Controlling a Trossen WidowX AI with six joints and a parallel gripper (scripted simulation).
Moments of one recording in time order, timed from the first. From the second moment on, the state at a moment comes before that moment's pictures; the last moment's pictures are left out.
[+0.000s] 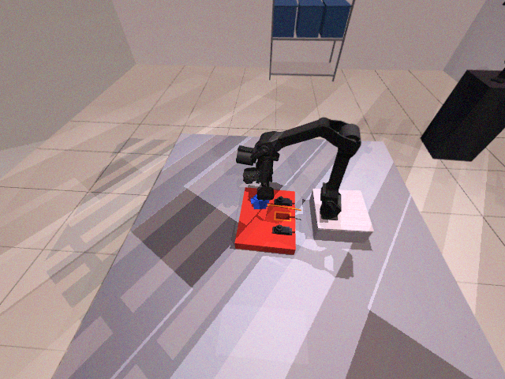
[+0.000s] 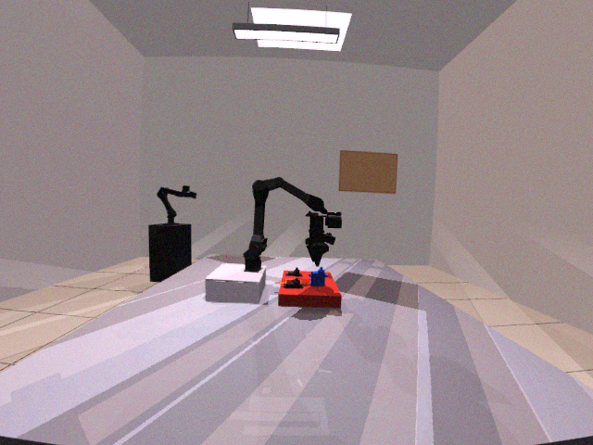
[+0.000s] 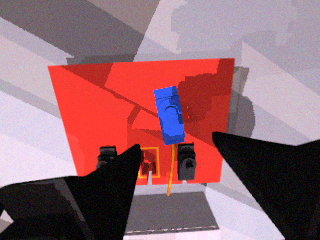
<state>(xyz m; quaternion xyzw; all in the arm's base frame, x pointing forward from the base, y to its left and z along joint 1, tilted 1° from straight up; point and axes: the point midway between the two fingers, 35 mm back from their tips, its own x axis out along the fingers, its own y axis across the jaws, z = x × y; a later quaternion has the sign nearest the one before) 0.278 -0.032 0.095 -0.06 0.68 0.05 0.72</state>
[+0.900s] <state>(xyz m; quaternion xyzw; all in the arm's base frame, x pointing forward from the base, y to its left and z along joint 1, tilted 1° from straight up) 0.279 -0.034 0.052 -0.07 0.69 0.06 0.72</state>
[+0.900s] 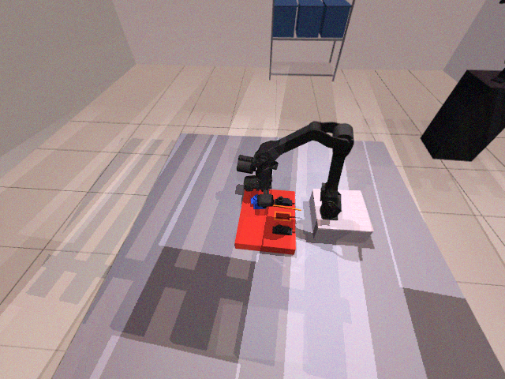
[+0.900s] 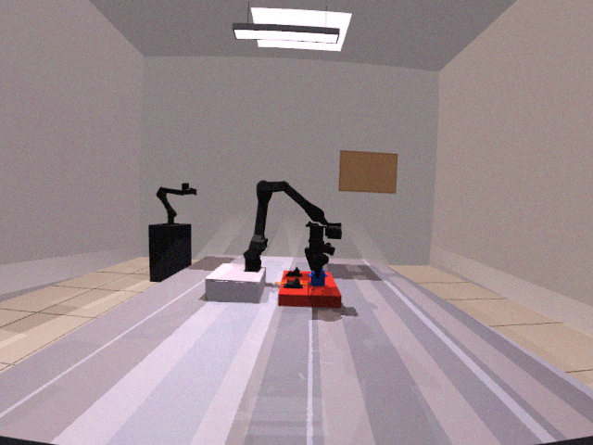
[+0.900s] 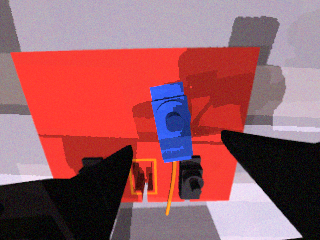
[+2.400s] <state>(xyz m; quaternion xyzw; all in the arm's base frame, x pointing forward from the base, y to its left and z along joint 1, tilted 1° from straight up) 0.282 -0.018 0.078 -0.07 0.69 0.06 0.72</state>
